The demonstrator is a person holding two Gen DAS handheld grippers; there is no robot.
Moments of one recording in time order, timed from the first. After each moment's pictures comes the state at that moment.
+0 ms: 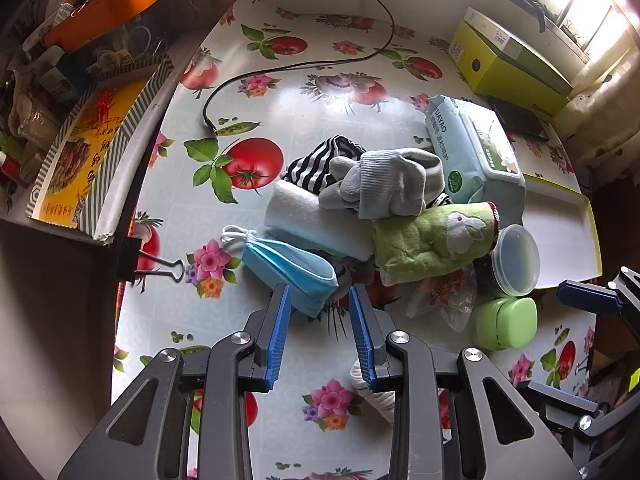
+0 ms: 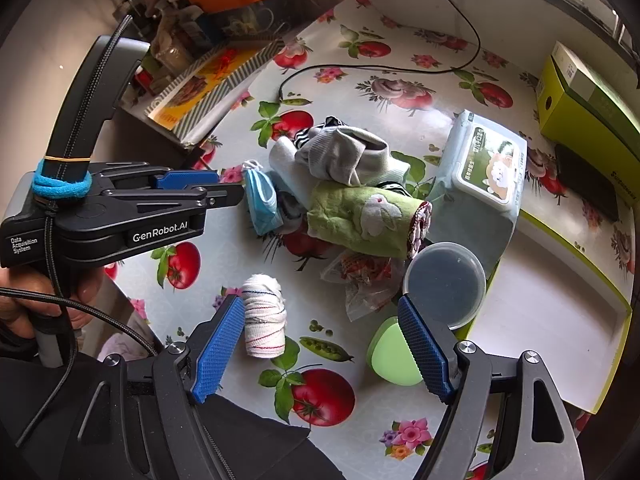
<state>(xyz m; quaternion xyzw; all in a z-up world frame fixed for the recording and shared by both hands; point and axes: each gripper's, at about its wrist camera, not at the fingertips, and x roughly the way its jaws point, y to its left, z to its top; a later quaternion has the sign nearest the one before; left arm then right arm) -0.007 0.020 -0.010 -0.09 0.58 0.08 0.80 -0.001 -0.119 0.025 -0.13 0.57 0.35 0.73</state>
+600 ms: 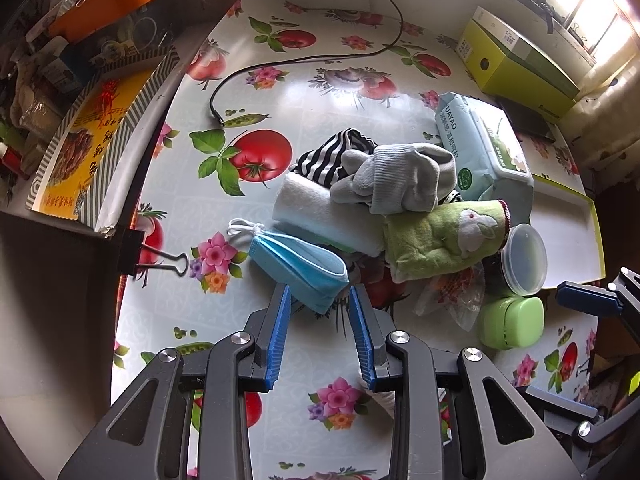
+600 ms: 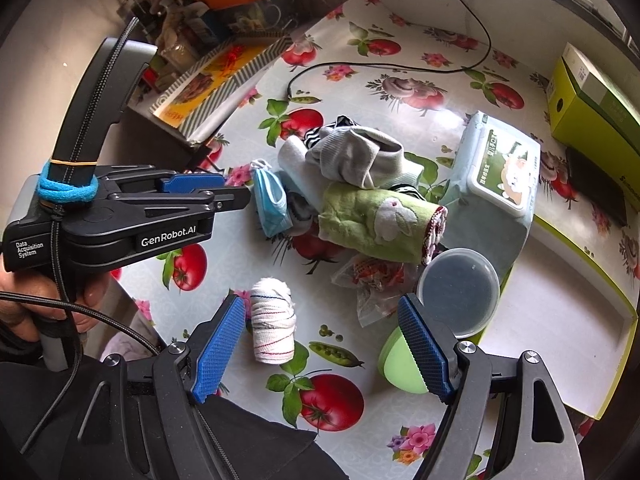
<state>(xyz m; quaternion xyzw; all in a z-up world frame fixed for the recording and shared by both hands) -0.009 0.027 -0.017 -0.10 0.59 0.09 0.80 -0.003 -0.108 0.020 -0.14 0.57 0.36 0.72</state>
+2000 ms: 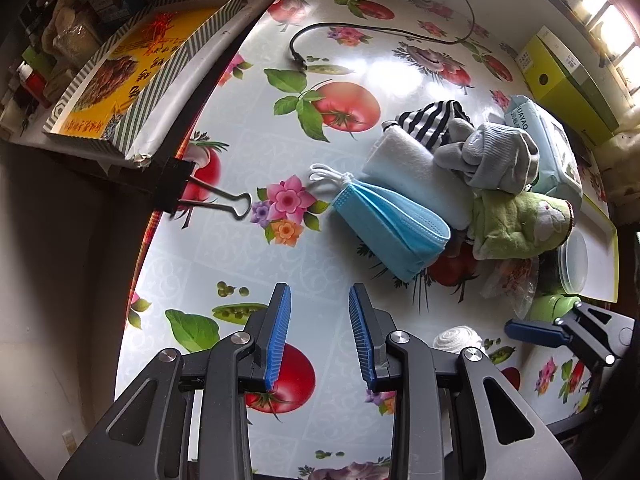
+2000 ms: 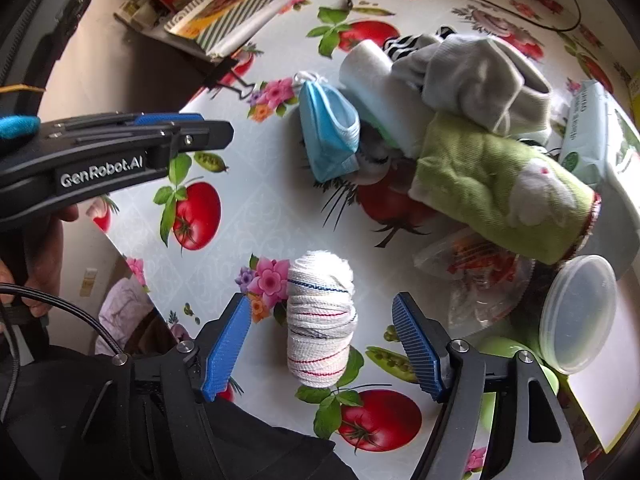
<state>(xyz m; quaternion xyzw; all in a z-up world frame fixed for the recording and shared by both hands) -0.048 0.086 -0.051 -0.16 0.61 0.14 0.77 -0.026 -0.040 -0.065 -0.20 0.65 0.39 0.62</state>
